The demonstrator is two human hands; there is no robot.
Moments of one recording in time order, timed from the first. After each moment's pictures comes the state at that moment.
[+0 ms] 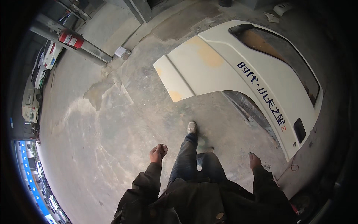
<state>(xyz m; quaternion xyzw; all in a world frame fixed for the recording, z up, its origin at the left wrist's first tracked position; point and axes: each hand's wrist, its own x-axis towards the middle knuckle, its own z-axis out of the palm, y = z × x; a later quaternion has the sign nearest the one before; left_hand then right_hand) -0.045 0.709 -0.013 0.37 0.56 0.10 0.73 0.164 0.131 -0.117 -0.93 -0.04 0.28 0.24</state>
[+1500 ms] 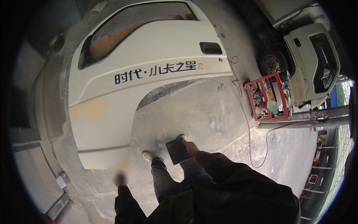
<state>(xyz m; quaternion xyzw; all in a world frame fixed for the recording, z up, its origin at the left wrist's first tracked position) 0.264 1.077 -0.241 0.61 0.42 -0.09 0.67 0.150 0.504 -0.095 -0.63 0.48 0.17 0.59</state>
